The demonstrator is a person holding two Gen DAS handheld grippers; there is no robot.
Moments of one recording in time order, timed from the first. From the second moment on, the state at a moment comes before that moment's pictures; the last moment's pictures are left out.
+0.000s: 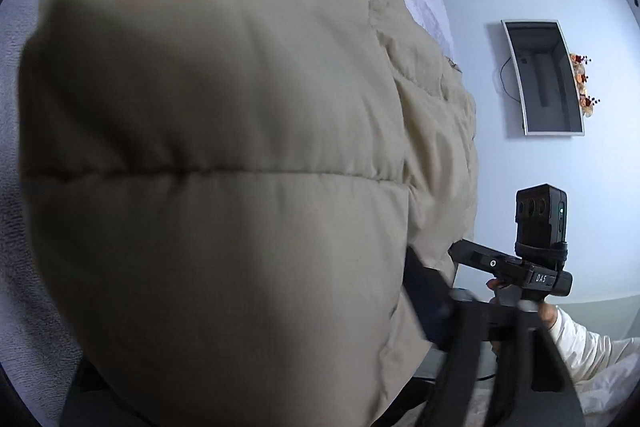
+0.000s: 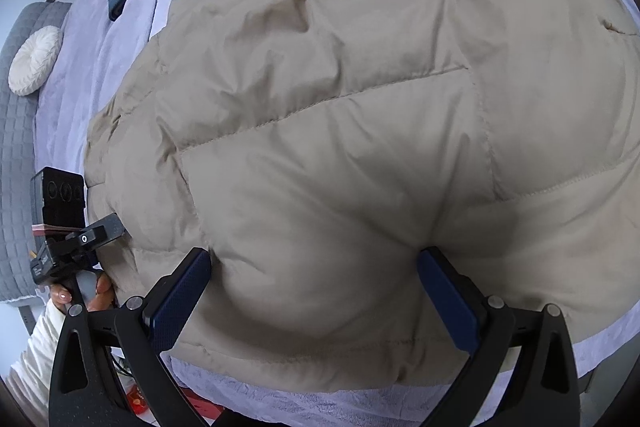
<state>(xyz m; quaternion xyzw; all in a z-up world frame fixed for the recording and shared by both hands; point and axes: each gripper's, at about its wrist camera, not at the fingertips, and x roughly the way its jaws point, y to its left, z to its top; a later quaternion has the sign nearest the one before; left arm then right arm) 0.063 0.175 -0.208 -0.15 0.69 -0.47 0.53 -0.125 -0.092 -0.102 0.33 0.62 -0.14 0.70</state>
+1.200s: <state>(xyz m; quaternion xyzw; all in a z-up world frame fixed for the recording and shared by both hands) -0.071 -0.026 0.019 0.01 0.64 -0.41 0.65 -0.076 -0.218 -0.116 0.41 0.52 -0.04 0.75</state>
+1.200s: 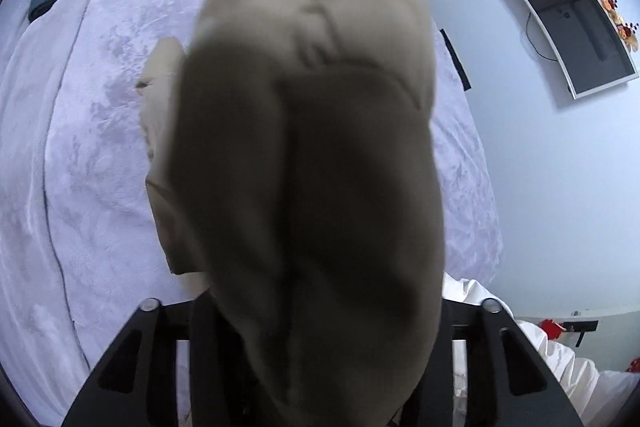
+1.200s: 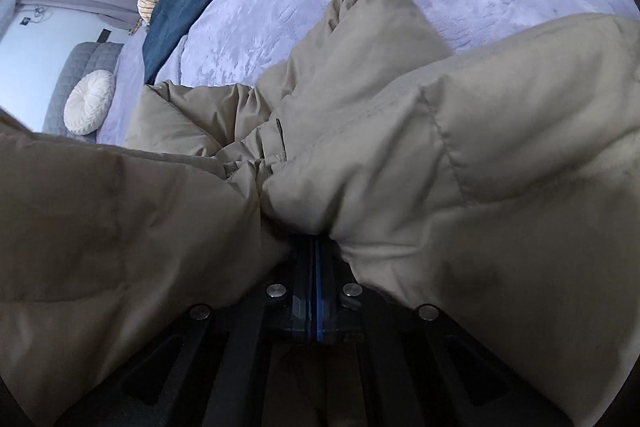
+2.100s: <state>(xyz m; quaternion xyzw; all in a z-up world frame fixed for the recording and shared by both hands) -0.124 -0.199 -0.065 0.04 0.63 -0.52 0.58 -0.363 -0.246 -0.015 0.54 0.36 -0.14 0.75</state>
